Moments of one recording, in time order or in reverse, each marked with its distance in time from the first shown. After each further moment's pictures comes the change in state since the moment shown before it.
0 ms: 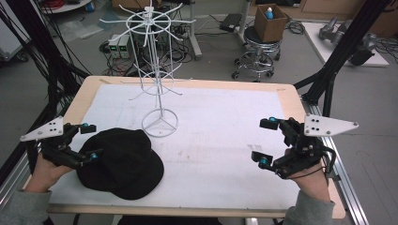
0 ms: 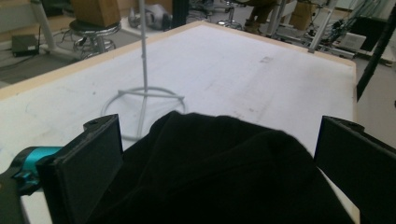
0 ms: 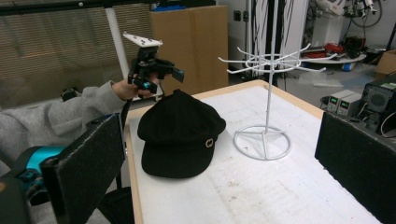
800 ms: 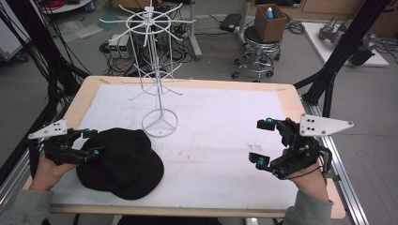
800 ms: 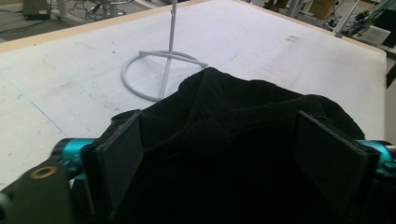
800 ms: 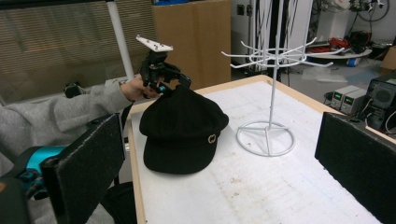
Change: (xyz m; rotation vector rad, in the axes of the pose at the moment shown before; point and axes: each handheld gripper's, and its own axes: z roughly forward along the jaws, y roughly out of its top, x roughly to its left) left arm 0.019 -0.022 0.002 0.071 0.045 -0.072; right arm 0.001 -0.001 0.005 0.026 0.014 0.005
